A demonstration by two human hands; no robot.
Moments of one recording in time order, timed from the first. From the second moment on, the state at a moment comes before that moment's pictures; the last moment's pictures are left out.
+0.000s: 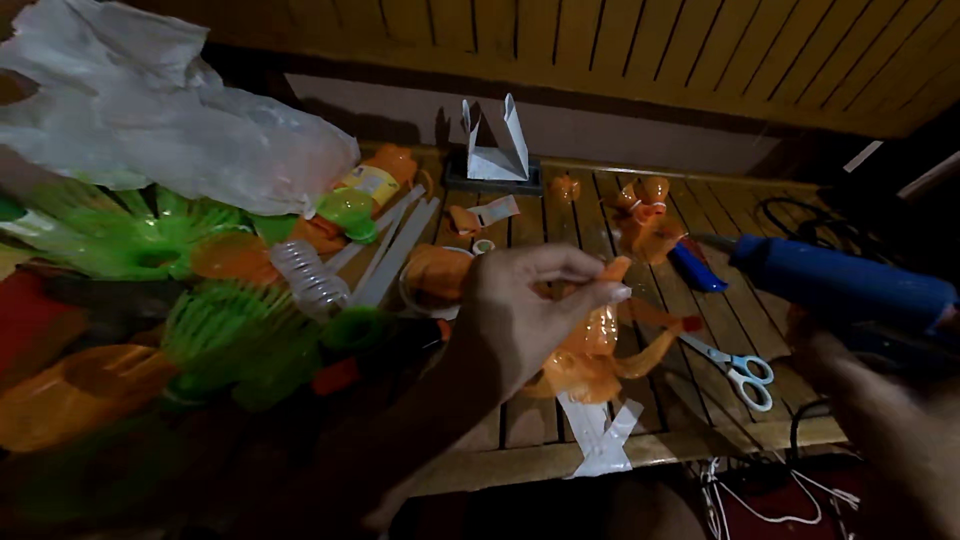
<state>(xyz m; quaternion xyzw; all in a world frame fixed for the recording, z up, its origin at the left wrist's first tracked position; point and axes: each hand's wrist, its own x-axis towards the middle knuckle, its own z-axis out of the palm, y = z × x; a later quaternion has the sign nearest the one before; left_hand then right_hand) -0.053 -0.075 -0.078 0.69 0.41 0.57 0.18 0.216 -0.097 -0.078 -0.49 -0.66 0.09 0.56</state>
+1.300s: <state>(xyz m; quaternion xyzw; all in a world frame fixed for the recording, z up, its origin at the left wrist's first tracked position) -0.058 -0.086 -0.085 0.78 0.20 0.44 -0.39 0.232 -0.147 -0.072 -0.38 -0.79 0.09 0.48</state>
